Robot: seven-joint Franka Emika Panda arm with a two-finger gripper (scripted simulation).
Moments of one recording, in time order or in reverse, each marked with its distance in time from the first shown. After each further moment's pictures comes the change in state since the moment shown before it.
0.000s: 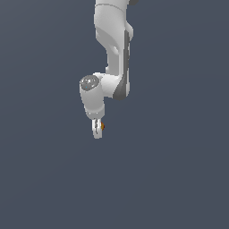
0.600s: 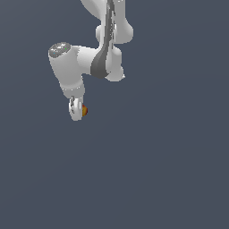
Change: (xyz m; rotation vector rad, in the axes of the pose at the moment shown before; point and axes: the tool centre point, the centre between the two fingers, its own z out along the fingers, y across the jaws) arm 0.075 0.043 -0.096 0.001 -0.001 0.003
